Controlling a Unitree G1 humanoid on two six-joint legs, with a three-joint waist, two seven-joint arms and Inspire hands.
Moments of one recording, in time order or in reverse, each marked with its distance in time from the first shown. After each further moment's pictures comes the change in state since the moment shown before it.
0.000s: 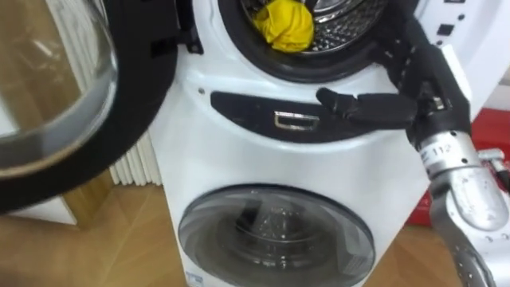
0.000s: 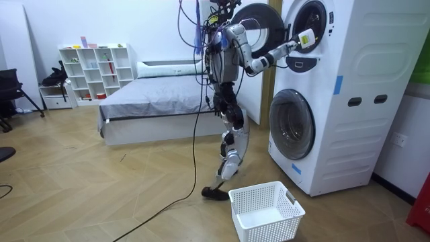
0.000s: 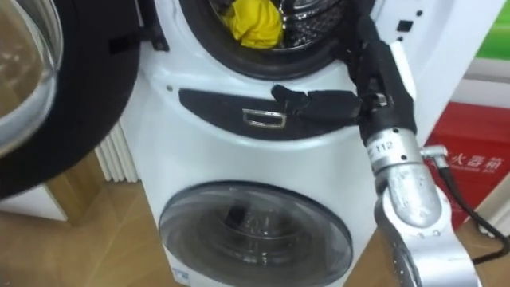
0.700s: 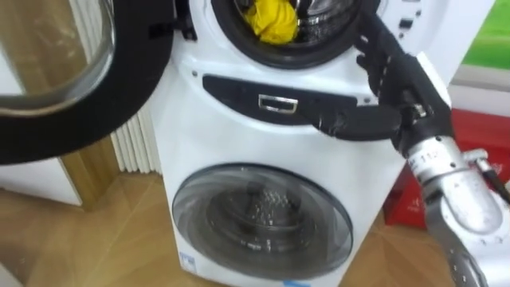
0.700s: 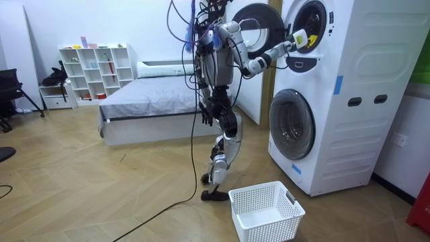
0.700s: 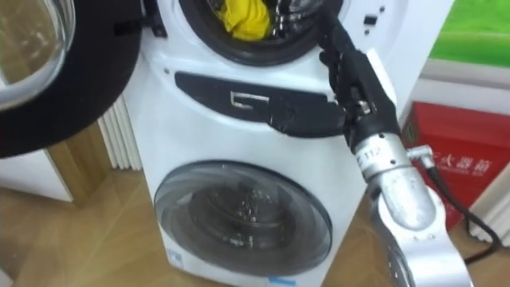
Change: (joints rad) left arm 0.071 -0.009 0.022 0.010 -0.011 -0.016 0.017; right arm -0.012 0.025 0.012 0.002 0.022 0.000 0.129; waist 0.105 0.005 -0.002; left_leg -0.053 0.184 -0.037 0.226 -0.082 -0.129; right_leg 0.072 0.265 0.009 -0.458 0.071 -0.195
